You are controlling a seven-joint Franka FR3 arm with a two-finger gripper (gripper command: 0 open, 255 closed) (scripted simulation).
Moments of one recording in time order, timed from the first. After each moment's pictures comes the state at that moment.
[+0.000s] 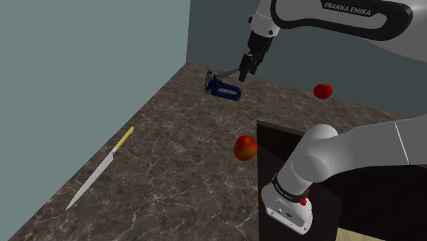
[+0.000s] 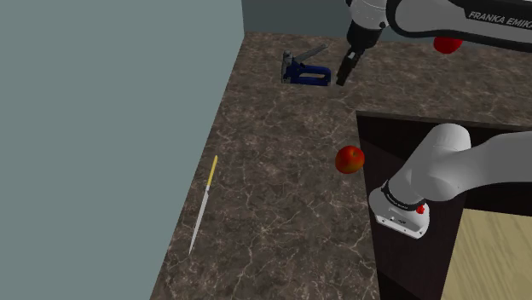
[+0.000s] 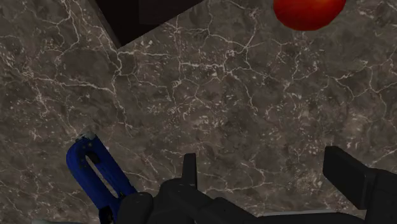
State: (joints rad) arm 0.02 -0.75 -0.05 -2.33 -0.10 1.66 -0.11
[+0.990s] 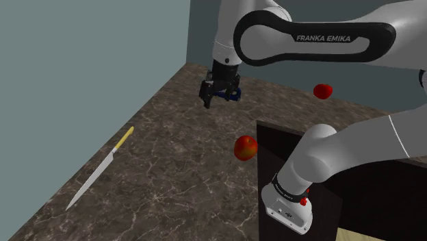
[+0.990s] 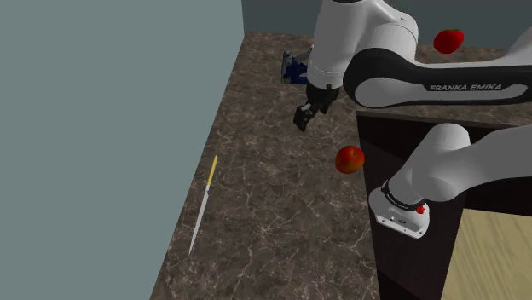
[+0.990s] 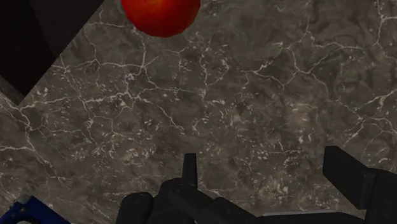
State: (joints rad) arm 0.04 -0.65 0.28 -2.41 0.08 1.81 0.43
